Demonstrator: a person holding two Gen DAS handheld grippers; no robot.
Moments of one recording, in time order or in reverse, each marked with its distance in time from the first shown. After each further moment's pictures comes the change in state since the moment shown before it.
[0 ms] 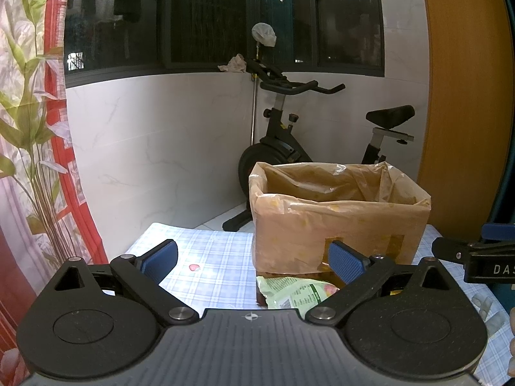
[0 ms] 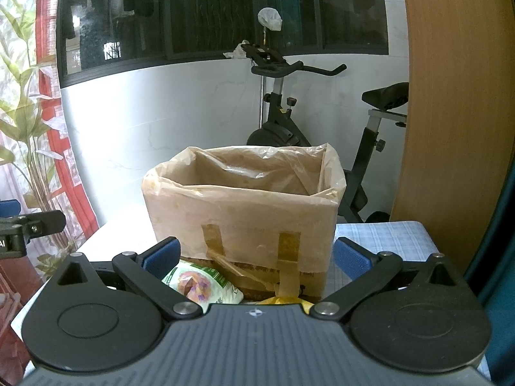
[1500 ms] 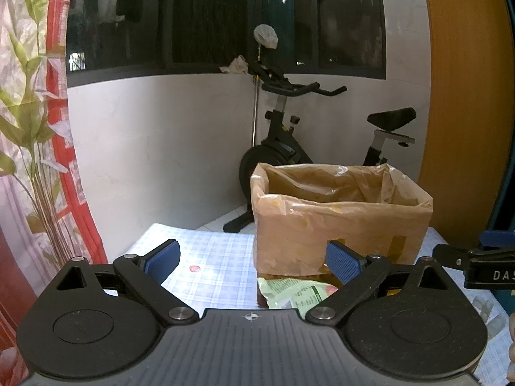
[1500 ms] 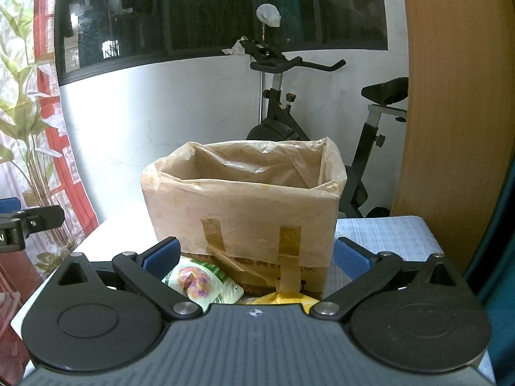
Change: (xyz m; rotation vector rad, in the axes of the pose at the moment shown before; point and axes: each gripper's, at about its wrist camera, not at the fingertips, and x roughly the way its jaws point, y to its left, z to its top) left arm 0.000 0.002 -0.003 -0.011 -0.017 0.003; right arm 0.002 -0.002 -0.005 0.014 0.004 0.004
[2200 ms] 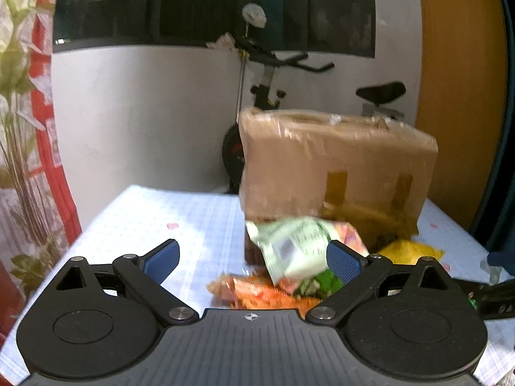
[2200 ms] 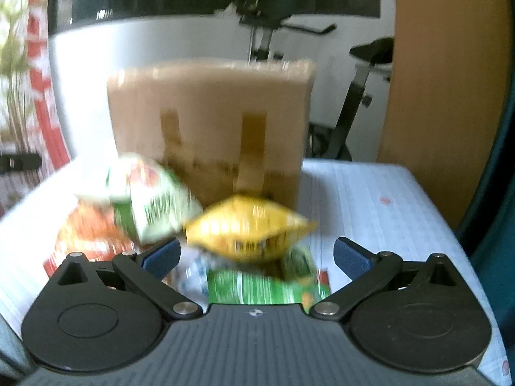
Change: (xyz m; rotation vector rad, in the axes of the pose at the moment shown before) left arm 0.054 0.009 -0.096 -0.019 0.058 -0.089; right arm 0.043 -0.033 -0.117 -0.073 0.123 -0.067
